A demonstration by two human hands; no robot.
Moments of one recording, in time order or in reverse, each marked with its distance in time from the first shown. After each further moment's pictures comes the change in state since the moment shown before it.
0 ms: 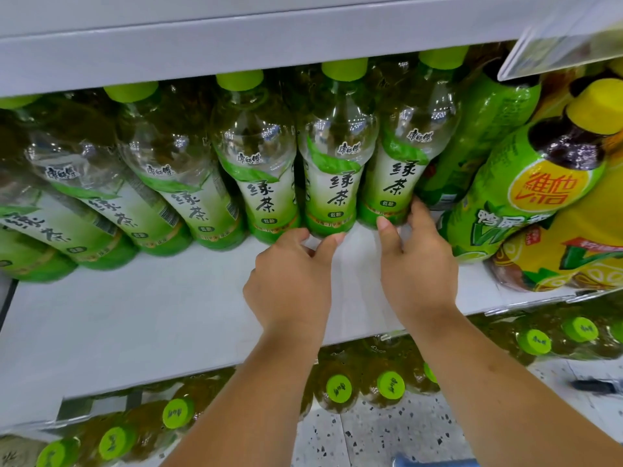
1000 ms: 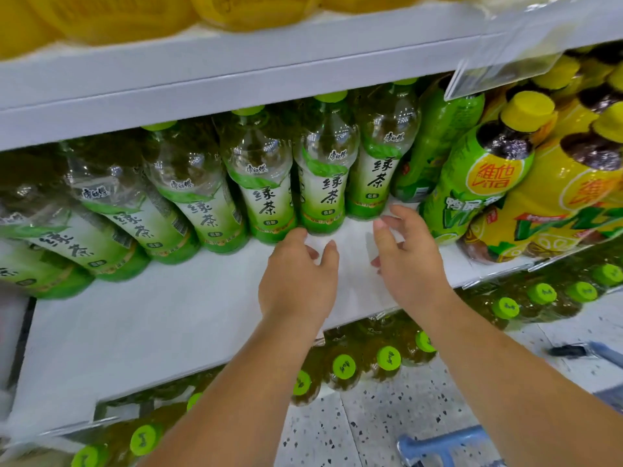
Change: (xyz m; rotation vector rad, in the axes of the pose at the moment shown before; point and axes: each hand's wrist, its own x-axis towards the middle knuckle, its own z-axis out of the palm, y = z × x) left_hand -0.007 -0.007 -0.020 -0.120 -0.251 0.106; right_hand -0.020 -0.003 -0.013 0.305 -0.087 0.169
